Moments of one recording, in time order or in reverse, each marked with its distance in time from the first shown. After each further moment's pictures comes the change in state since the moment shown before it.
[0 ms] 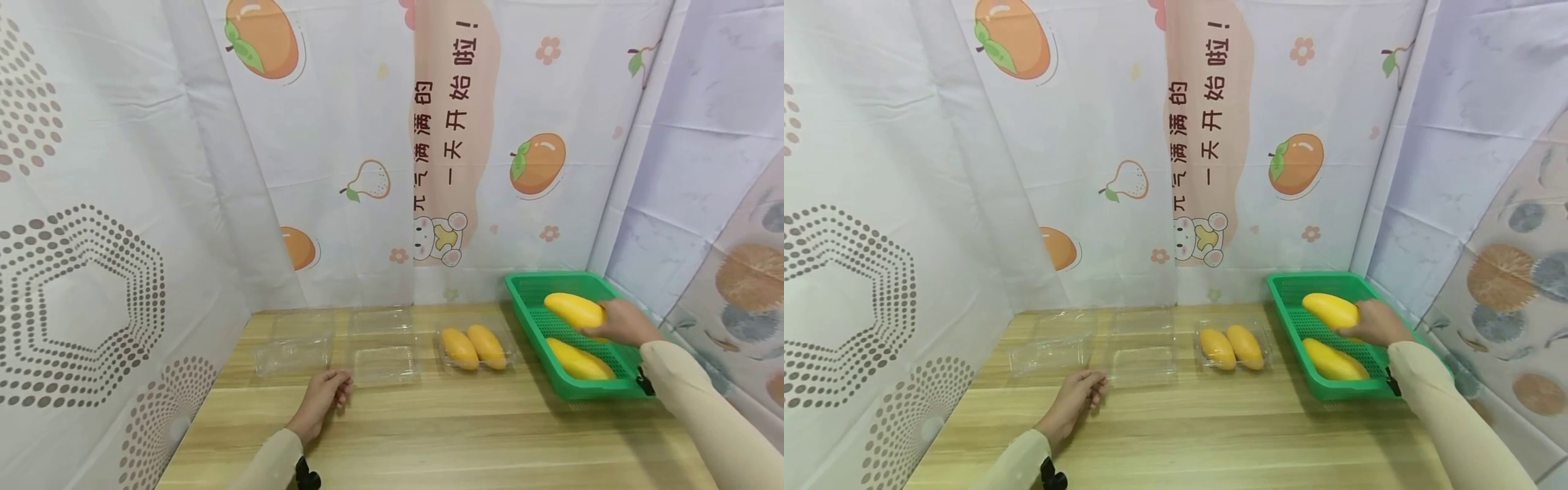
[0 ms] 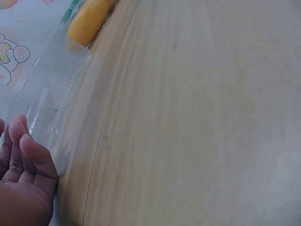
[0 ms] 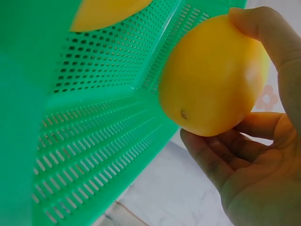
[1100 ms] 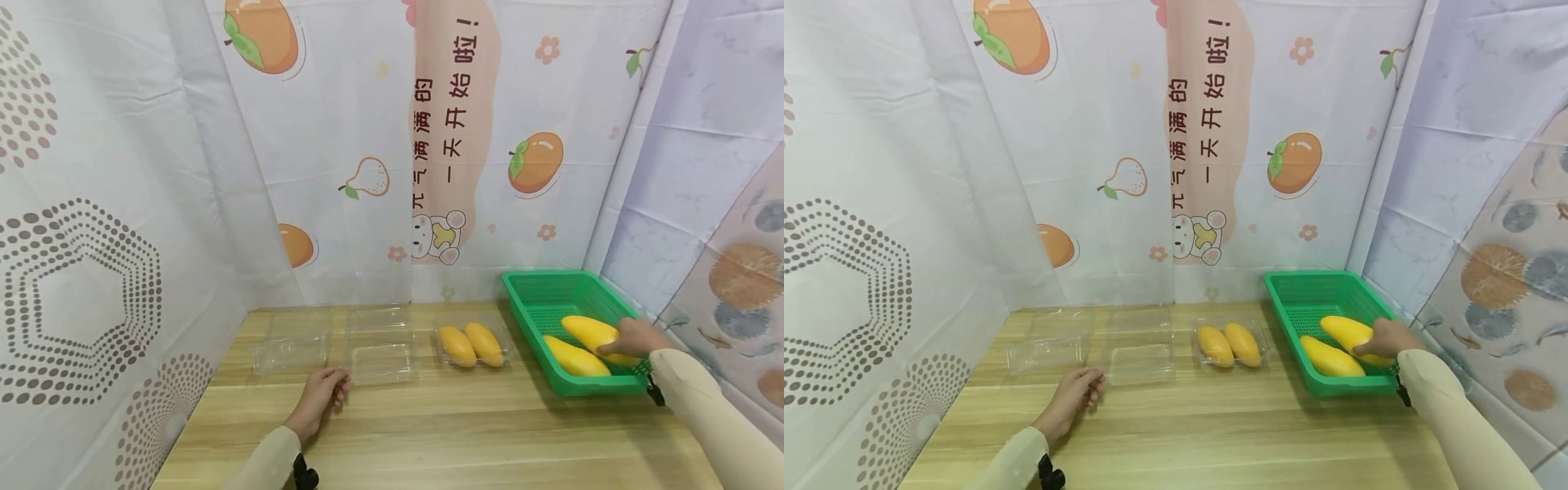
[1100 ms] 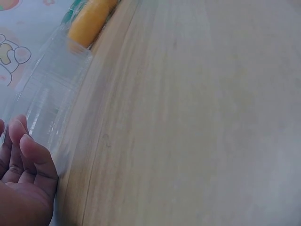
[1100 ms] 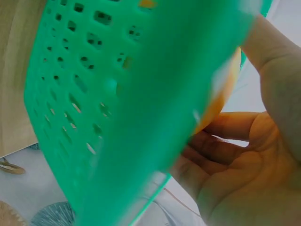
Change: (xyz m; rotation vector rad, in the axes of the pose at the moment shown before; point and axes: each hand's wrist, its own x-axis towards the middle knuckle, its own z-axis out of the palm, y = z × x) left_hand 0.000 0.001 -0.002 -0.003 -0.004 0.000; right_hand -0.035 0.017 -0.001 0.044 -0.251 0.184
